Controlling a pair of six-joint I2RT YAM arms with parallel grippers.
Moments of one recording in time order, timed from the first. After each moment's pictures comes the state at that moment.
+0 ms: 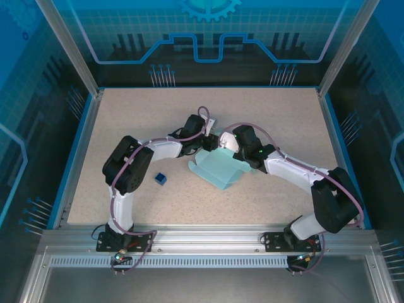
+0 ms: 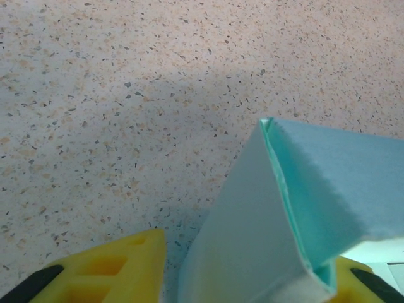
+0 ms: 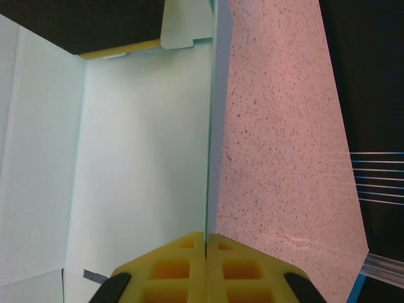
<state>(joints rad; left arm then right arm) -0.53 2.01 1.22 0.10 0.21 -0.24 0.57 1.48 0.91 -0.24 0.36 -0.76</state>
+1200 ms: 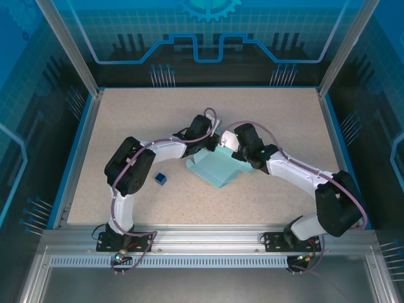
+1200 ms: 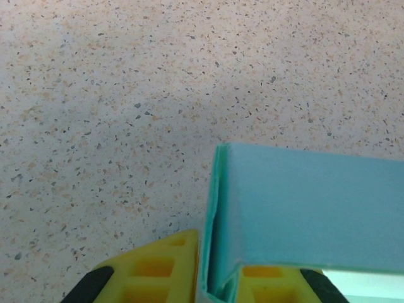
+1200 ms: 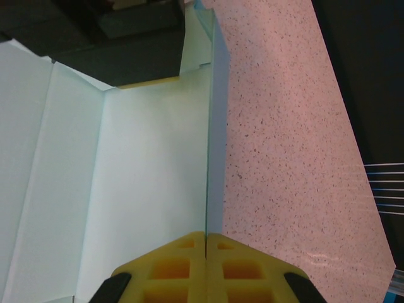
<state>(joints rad) -0.58 2.01 1.27 0.05 0.05 -0.16 0.57 1.45 0.91 -0.24 0.28 -0.70</state>
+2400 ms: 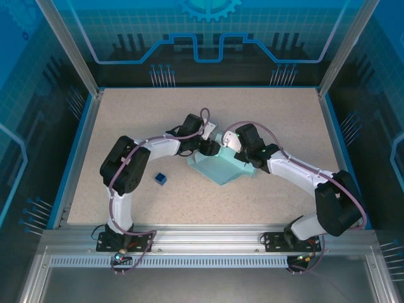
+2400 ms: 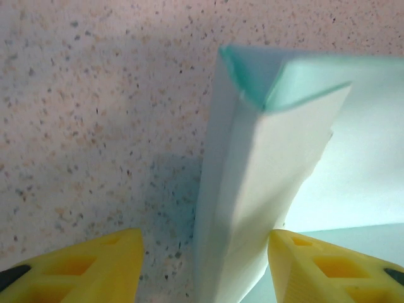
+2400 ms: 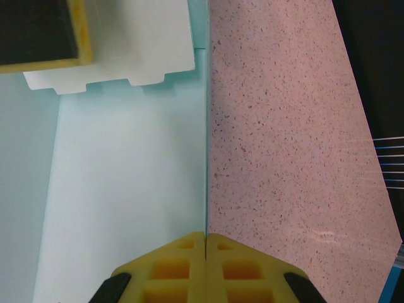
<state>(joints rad) -0.51 1.99 1.26 -0.10 0.34 -0.09 0.55 1.45 0.91 -0.29 0.30 -0.68</state>
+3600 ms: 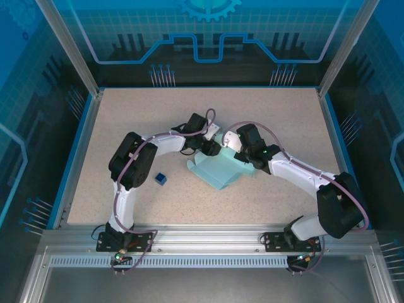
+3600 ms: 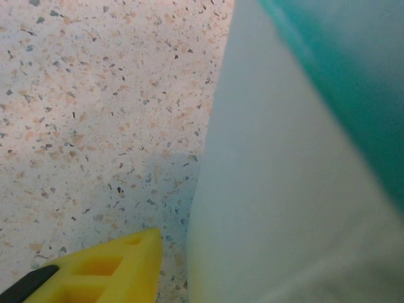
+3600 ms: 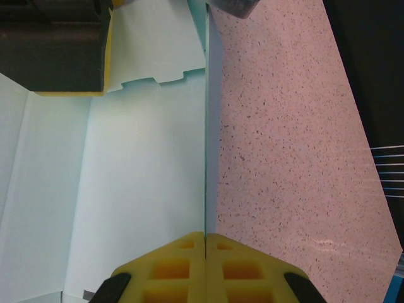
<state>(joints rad) -0.51 2.10 1.37 -0.19 0.37 -0.01 0.55 1.43 0.90 -0.27 0.28 -0.68</state>
